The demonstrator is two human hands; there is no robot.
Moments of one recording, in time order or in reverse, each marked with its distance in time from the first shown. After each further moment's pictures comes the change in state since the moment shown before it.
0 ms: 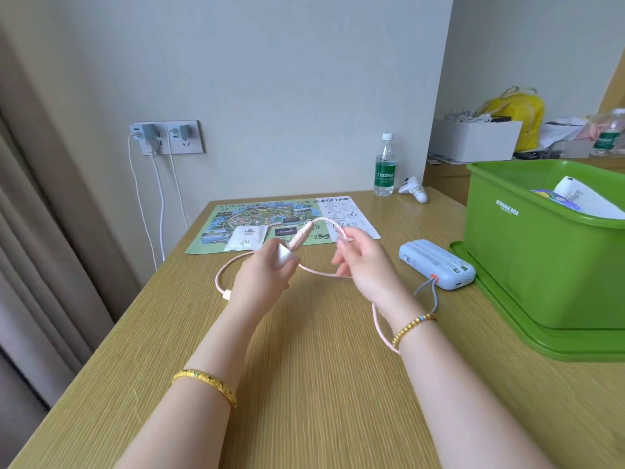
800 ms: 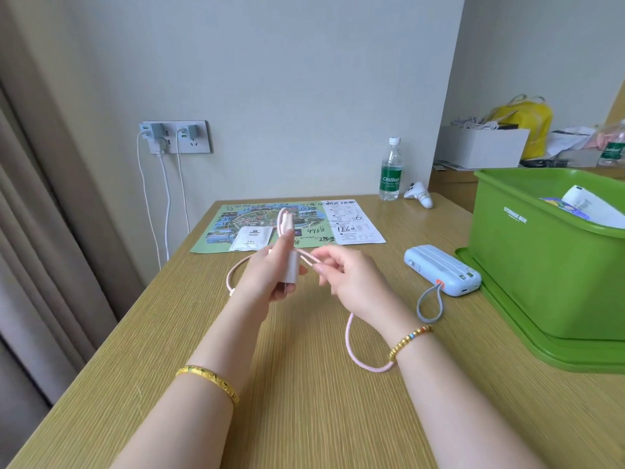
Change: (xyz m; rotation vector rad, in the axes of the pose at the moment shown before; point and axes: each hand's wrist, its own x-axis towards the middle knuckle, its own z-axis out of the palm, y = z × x) left_hand 0.003 0.016 -0.007 -0.636 -0.124 -0.363; right_hand -0.010 -0.007 0.013 -0.264 -0.164 -0.205
